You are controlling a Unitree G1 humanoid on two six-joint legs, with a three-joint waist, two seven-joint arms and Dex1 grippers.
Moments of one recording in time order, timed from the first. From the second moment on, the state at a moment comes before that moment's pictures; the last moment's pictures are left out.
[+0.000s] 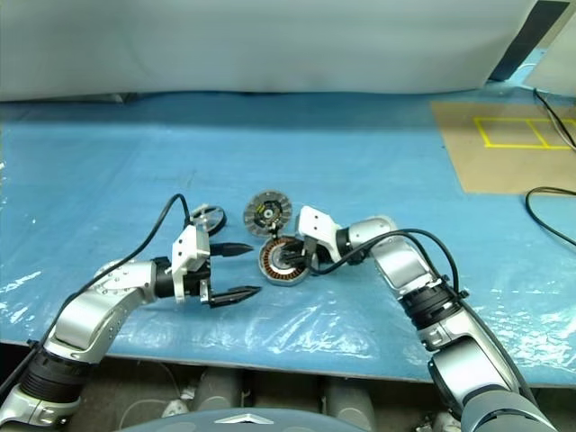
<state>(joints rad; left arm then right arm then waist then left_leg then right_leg) -0.11 0.58 -0.13 -0.27 -0.41 0.33 -1.02 -0.55 -0.48 0.41 0.10 0.09 0.33 1.13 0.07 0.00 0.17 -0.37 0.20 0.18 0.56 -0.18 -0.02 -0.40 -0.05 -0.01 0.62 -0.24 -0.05</state>
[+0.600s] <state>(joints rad) -0.12 0.58 -0.13 -0.25 -0.41 0.32 -1.03 -0.57 -0.48 0.32 0.03 0.20 0.50 1.15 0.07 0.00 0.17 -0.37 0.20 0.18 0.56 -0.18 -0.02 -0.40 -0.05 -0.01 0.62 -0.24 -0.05</state>
